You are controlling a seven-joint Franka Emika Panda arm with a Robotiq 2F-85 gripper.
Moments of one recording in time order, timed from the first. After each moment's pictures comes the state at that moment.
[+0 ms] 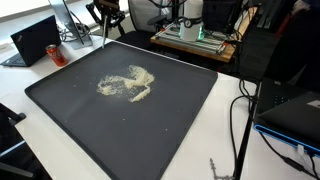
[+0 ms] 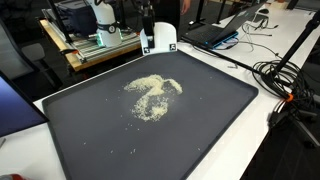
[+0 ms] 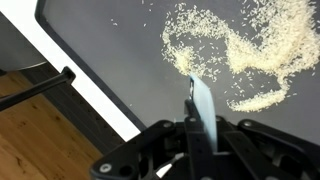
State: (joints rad) arm -0.07 -0.02 -0.07 -2.32 -0.33 2.68 -0.67
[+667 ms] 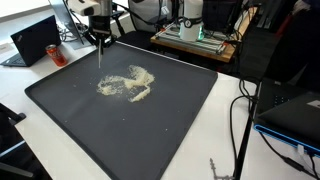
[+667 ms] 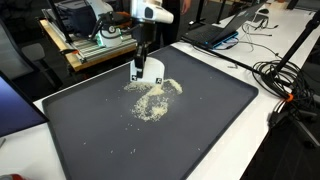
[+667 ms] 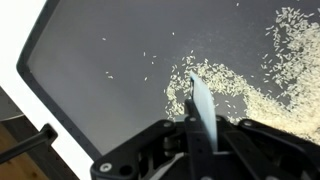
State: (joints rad) arm -0.08 0.25 -0.13 -2.13 -0.49 2.56 -0.57
